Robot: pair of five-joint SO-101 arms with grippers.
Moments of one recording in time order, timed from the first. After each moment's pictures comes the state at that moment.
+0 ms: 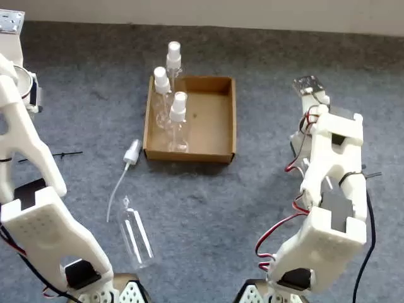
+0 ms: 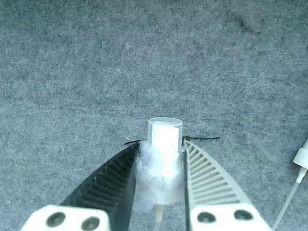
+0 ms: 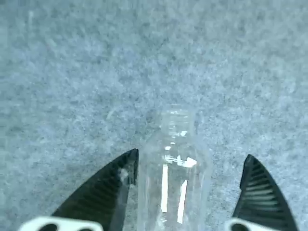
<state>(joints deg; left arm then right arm) -32.0 25.3 -51.1 100.9 -17.8 12.8 14.4 5.5 61.8 35.7</state>
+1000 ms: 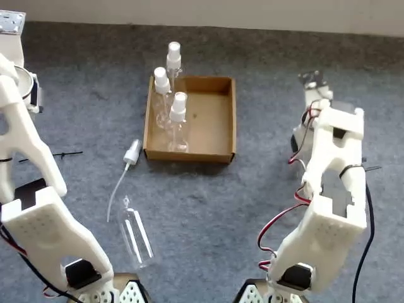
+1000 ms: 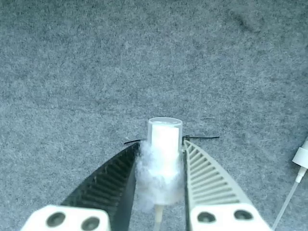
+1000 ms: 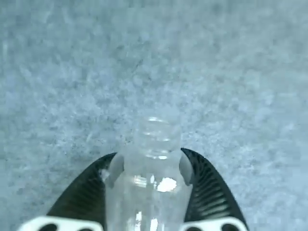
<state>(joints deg) -32.0 25.0 -50.9 100.9 -17.8 14.1 21.0 -7.0 65.6 31.3</state>
